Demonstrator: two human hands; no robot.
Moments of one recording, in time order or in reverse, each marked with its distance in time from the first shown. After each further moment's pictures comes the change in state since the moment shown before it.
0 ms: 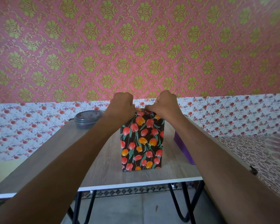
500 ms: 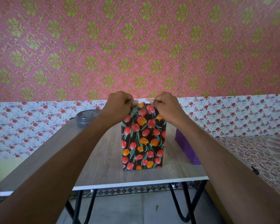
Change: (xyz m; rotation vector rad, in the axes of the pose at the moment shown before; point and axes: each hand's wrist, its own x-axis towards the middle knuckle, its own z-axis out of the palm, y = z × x) left_hand -0.013 -0.011 -0.012 -0.302 -0.027 0.019; right_hand -0.018 0.007 -0.005 0.184 -0.018 -0.200
